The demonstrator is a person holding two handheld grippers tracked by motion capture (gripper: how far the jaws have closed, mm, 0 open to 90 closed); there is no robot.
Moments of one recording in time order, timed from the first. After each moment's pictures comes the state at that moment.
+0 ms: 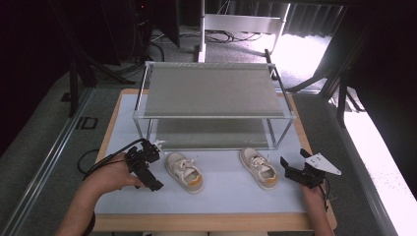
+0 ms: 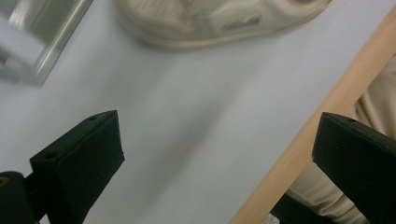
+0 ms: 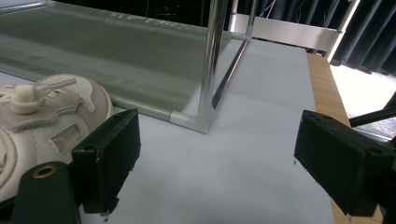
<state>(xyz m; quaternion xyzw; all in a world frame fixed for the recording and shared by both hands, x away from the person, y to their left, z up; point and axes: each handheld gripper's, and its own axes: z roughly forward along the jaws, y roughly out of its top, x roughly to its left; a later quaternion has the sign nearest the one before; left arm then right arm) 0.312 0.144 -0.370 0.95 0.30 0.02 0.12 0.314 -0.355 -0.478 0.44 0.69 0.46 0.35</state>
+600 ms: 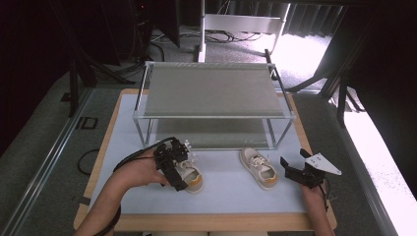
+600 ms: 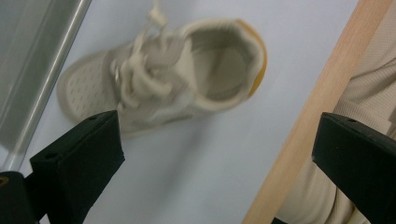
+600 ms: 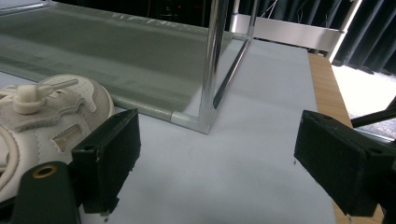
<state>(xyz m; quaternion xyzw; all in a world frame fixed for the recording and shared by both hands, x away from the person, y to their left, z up) 0.317 0.078 -0.367 0.97 0.23 0.01 0.13 0.314 -0.355 -0.479 0.44 0.69 0.46 0.35</state>
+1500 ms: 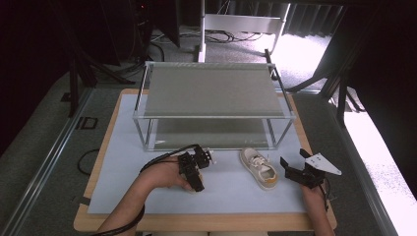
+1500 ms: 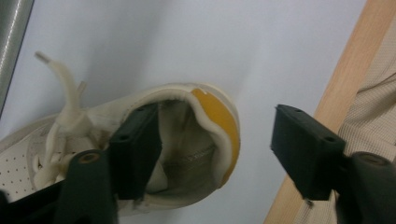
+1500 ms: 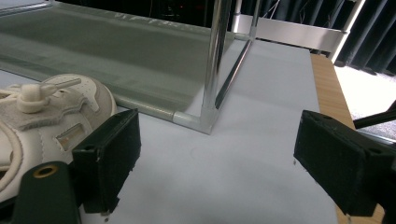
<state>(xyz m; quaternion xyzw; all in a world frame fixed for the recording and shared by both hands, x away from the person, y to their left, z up) 0.326 0.029 -0.399 0.97 0.20 -0.01 0.11 0.314 -0.355 -0.479 0.43 0.69 0.46 0.35</state>
